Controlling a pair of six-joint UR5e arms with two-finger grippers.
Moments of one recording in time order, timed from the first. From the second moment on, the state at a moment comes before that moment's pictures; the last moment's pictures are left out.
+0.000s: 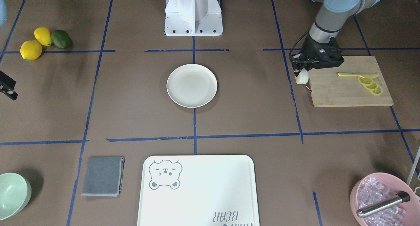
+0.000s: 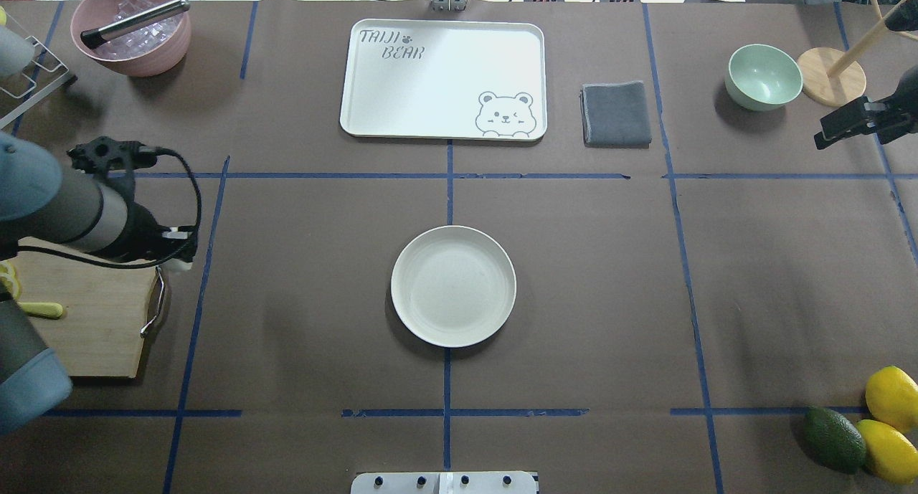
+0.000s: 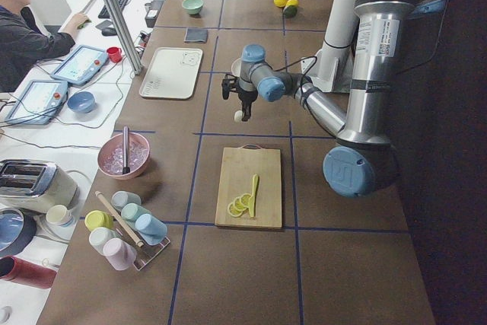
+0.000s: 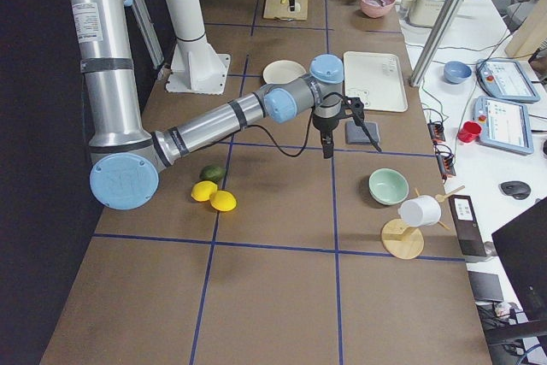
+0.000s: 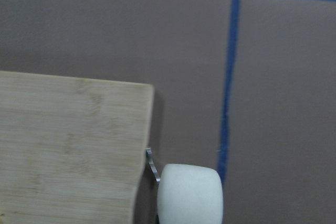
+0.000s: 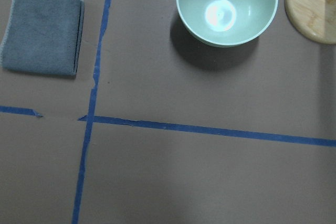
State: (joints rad) left arm -0.70 -1.77 -2.05 -1.59 -1.94 -1.15; right arm 1.24 -1.47 1.89 -1.52 2.25 0.46
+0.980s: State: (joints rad) left arm -0.44 -2.26 -1.78 -1.45 -1.78 -1.41; right arm 1.47 -1.62 1.77 -1.52 2.35 0.05
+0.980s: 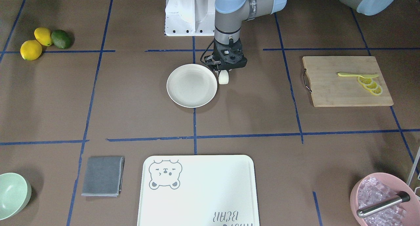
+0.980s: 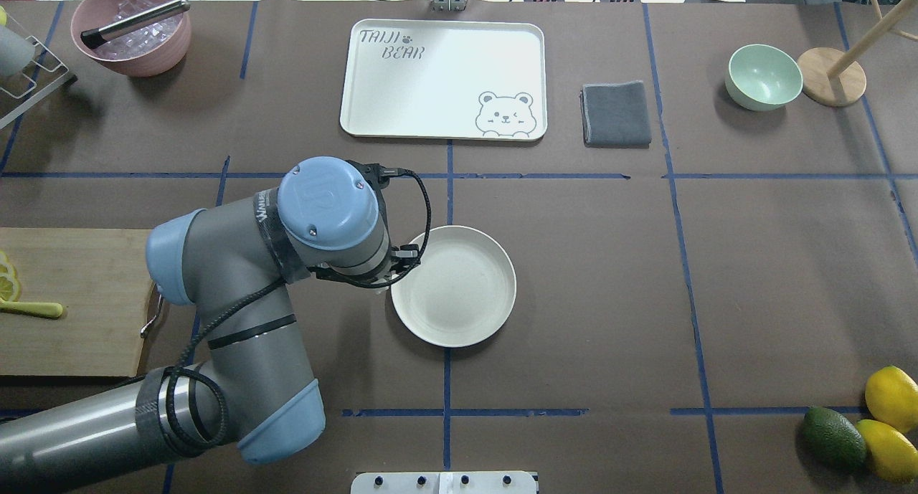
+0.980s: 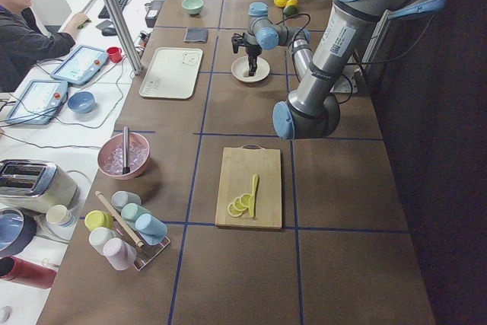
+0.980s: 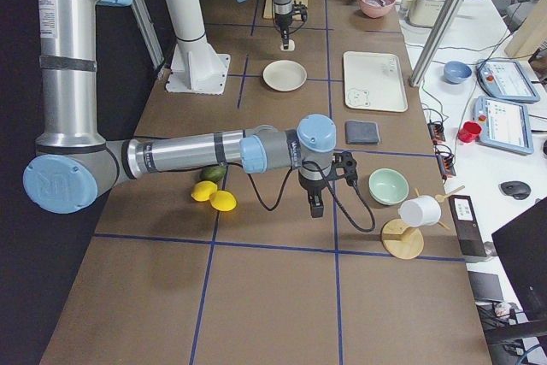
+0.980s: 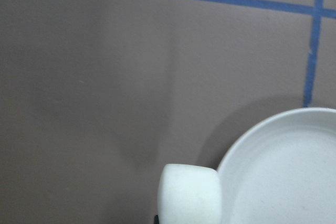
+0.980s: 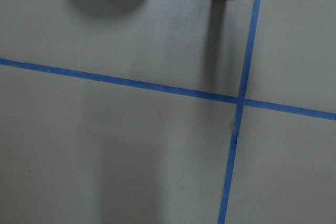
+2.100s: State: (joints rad) left arm -0.37 -2.42 -1.50 -1.65 -1.70 -1.45; right arm 1.48 -1.62 1.76 -1.52 2.35 0.04
